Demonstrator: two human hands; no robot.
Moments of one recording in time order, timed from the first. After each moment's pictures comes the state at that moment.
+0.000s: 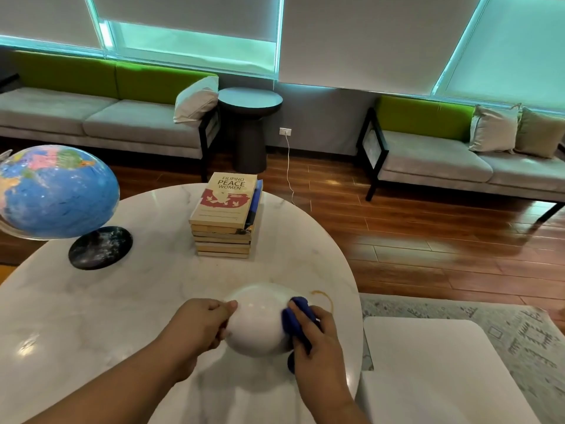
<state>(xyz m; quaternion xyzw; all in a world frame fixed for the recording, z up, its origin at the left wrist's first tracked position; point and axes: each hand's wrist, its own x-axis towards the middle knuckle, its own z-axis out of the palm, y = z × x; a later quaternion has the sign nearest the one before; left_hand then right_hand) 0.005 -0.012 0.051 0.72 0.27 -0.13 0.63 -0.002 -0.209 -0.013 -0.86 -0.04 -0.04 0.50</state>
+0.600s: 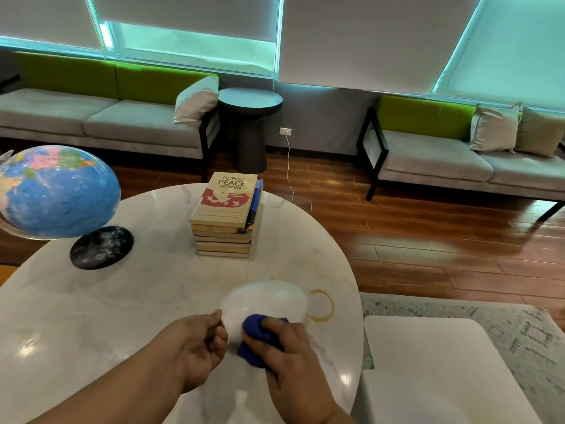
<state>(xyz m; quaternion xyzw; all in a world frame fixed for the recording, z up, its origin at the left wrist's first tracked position) 0.002 -0.016 0.048 0.42 0.45 -0.16 0.77 -0.011 -0.192 -0.031 -0.89 -0.29 -0.14 0.32</state>
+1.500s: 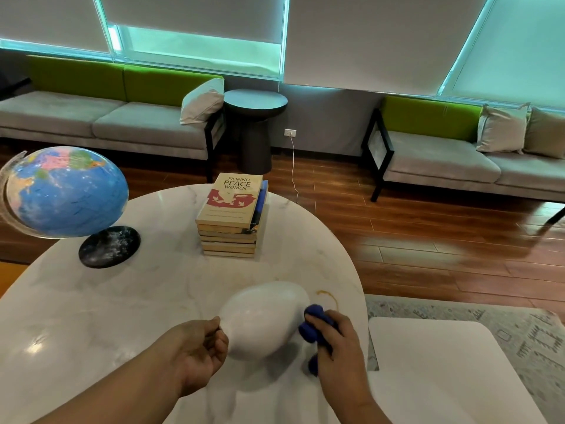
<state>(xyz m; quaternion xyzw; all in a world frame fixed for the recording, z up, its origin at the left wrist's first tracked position) -0.001 -0.006 0.038 0.37 0.47 -0.17 0.79 0.005 -0.236 -0.037 -0.89 -0.07 -0.07 0.45</state>
